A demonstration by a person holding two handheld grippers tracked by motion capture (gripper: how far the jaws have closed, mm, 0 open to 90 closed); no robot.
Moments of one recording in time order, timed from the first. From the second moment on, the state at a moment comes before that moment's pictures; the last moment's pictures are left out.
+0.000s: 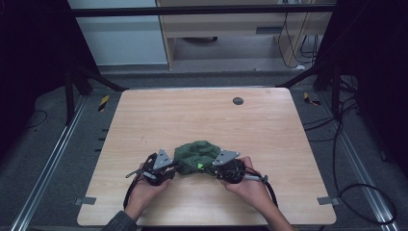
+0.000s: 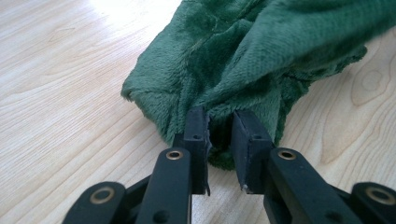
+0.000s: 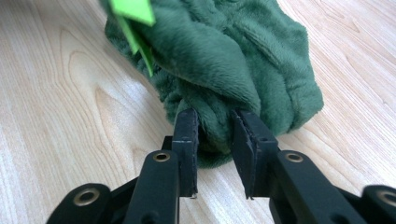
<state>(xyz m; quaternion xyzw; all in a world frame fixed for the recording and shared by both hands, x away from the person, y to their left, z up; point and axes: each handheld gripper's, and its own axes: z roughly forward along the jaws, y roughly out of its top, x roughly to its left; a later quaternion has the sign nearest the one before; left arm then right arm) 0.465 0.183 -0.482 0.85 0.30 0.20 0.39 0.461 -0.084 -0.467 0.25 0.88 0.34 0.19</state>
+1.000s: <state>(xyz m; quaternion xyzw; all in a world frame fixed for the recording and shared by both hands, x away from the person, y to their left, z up) 0.452 0.190 -0.481 0.84 0.31 0.19 0.40 0.457 -0.091 -0.466 0.27 0.88 0.34 0.20</state>
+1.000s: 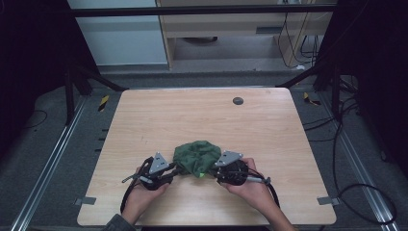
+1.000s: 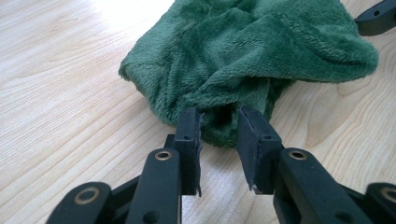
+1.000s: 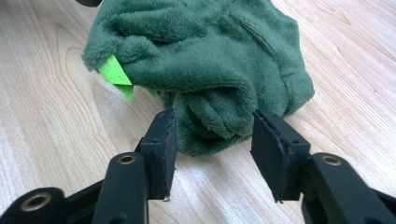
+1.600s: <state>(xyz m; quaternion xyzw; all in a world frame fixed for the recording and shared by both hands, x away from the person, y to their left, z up) 0.446 0.193 -0.478 0.84 0.31 0.19 0.40 0.454 -0.098 -0.468 0.28 0.88 0.34 0.19</state>
